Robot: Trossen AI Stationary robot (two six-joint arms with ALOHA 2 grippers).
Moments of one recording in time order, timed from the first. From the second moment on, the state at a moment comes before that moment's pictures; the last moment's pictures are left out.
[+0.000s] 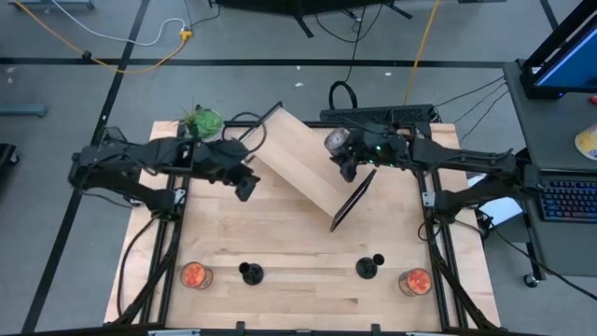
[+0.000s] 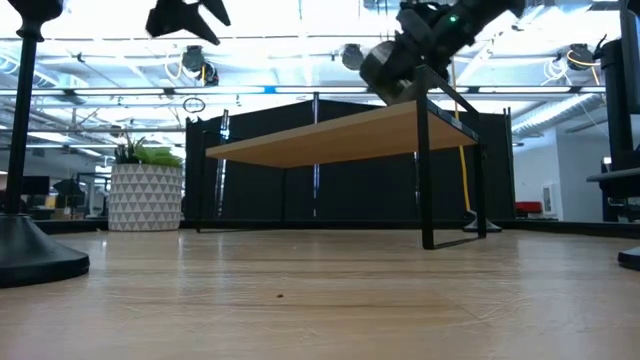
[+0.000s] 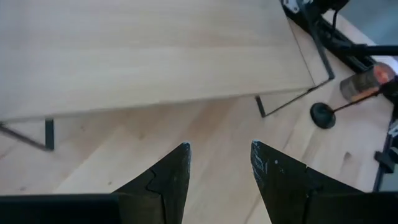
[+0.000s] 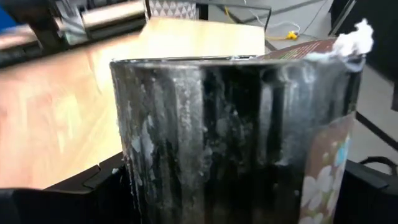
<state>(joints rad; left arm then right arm) 0.01 1.18 1.28 -0.90 -0.19 -0.66 -0.28 1.20 0.98 -0.30 0.19 0.14</state>
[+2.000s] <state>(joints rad) 0.00 1.01 0.95 -0.57 -0.18 -0.78 -0.26 1.07 0.57 0.18 0.07 0.38</state>
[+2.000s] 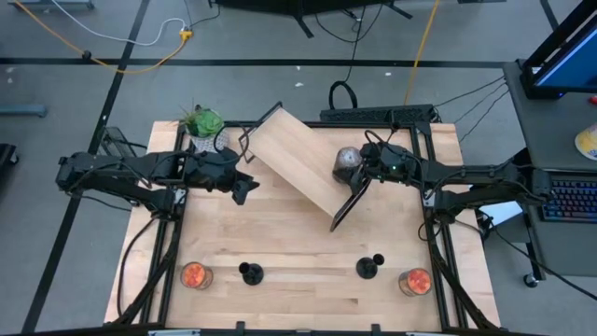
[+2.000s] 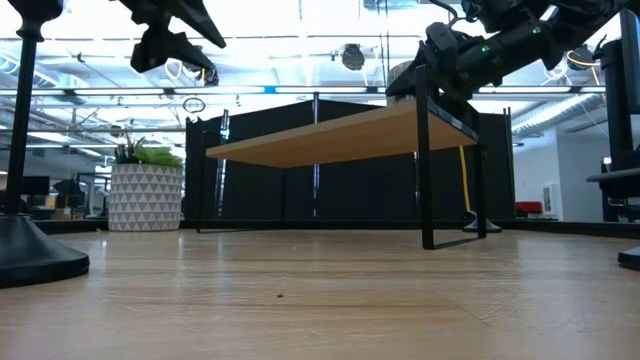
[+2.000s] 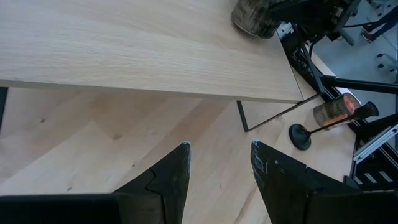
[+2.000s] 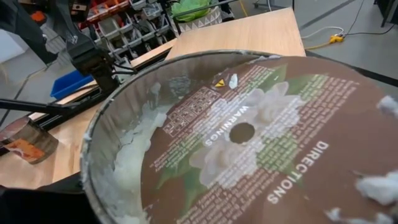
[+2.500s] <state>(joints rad) 0.00 1.01 0.95 -0.58 -0.18 -0.76 -0.25 1.07 0.57 0.16 0.02 0.43</state>
